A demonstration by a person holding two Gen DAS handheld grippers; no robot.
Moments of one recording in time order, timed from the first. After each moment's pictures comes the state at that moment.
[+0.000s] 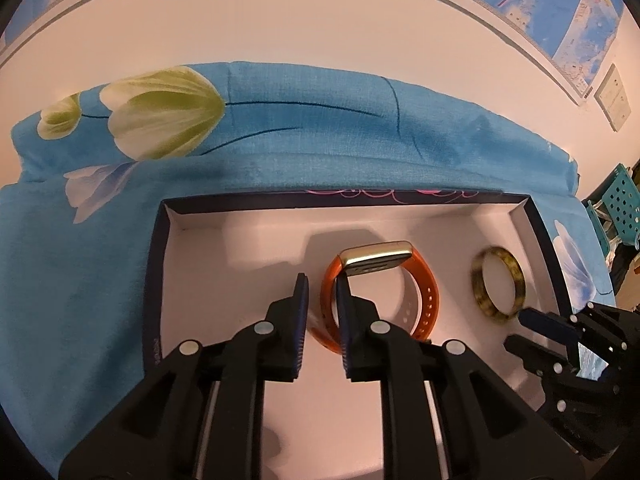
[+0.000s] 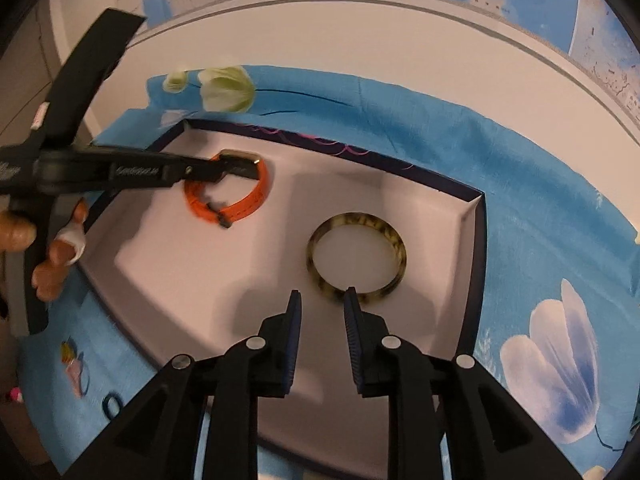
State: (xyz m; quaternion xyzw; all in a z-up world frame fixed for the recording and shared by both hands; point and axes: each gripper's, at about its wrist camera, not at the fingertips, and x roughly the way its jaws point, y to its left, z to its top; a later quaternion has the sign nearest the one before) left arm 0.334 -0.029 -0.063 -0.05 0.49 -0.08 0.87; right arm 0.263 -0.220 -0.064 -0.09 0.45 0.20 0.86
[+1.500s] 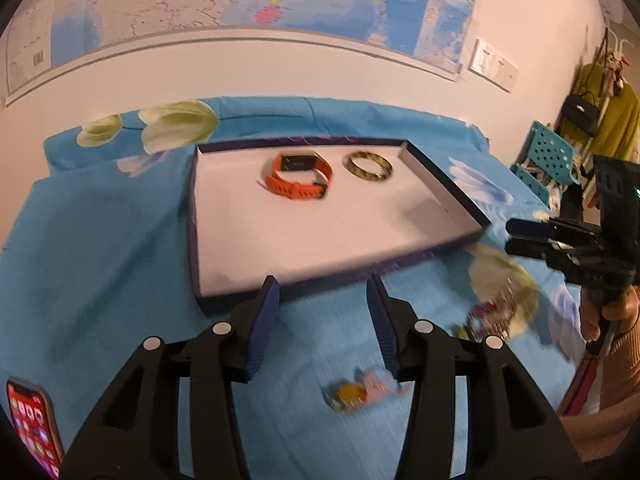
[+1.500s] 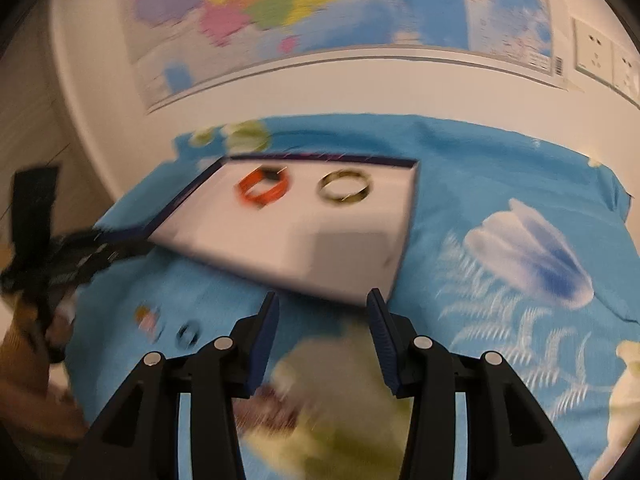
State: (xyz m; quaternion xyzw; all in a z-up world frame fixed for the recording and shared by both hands) left arm 0.140 0.004 -0.038 -0.01 0.38 -0.20 0.91; right arm 0.118 -0.272 -0.041 -0.01 0.38 0.23 0.90
